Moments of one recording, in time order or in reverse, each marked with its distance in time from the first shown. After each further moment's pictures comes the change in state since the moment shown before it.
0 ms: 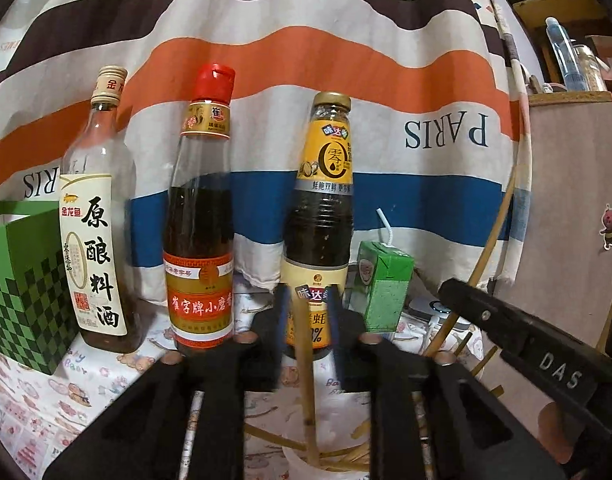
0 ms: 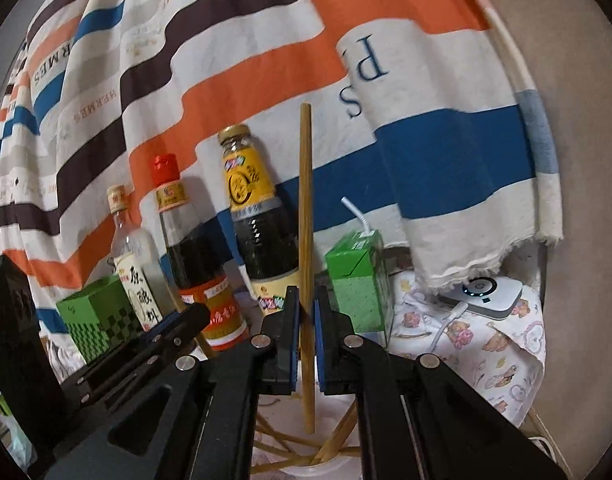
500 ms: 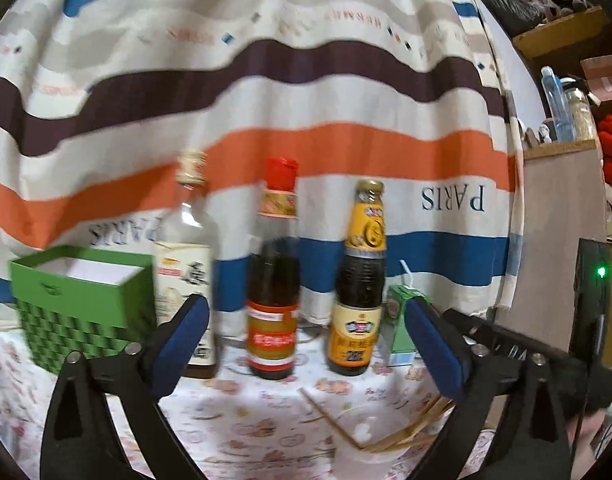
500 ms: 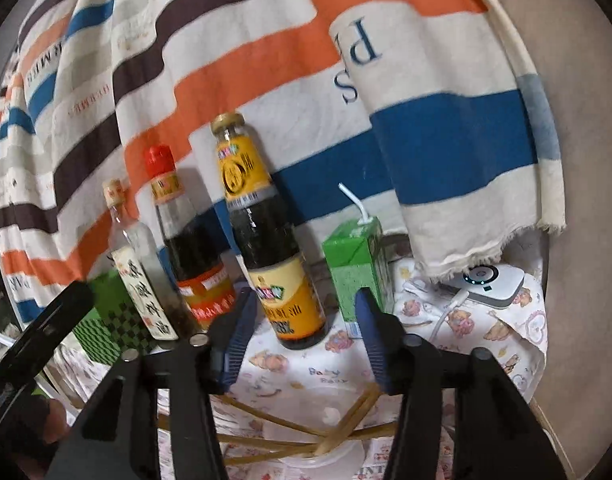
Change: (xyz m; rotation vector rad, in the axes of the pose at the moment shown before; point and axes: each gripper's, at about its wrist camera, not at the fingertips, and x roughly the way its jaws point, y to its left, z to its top) left arm -0.089 0.035 0.029 0.020 -0.128 0.076; right arm -0.005 -0.007 0.006 0.051 0.024 0.021
